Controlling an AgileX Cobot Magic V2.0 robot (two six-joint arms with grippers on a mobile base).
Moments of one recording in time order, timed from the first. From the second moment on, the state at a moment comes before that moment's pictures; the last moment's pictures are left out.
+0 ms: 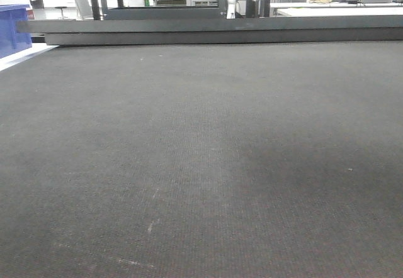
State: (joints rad) left arm -0.02 -0.02 0.03 -0.19 0.17 0.25; right arm 0.39 0.33 -0.66 -0.31 0.31 0.29
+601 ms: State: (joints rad) left arm -0.02 -0.02 0.03 -0.19 0.17 0.25; right arm 0.39 0.33 -0.66 -0.31 0.31 0.29
